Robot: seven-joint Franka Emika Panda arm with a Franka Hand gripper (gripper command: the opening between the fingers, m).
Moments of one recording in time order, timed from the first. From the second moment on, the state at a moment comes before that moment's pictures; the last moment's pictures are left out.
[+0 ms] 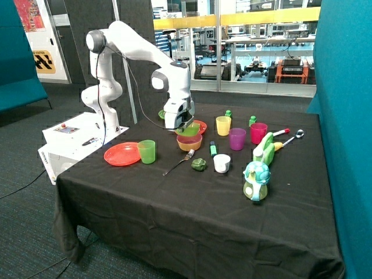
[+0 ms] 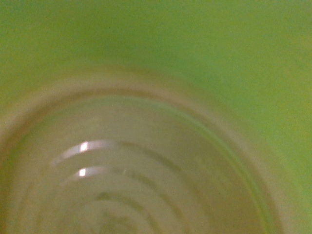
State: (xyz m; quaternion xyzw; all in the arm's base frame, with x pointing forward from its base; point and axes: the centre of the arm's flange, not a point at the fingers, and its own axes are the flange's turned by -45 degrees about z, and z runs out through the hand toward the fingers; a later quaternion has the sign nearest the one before) arm 0.594 -0.144 0.364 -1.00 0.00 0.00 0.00
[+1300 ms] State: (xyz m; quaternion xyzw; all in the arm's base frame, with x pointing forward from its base) arm 0.597 -0.152 0.332 -1.00 0.00 0.00 0.00
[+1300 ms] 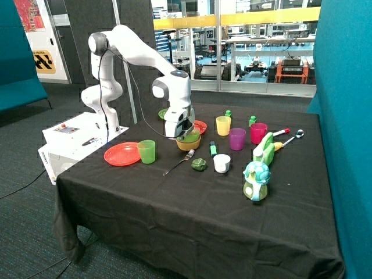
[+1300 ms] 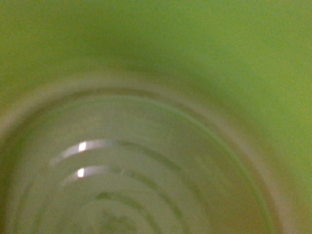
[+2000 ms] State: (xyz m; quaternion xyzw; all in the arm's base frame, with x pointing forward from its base) arm 0.592 -0.143 0.325 -1.00 -0.01 0.00 0.00
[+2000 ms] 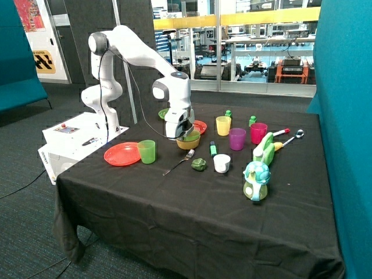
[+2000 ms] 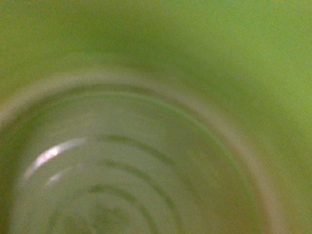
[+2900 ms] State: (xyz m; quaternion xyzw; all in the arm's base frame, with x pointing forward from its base) arm 0.577 -0.134 0.343 -1.00 -0.03 0.00 0.00
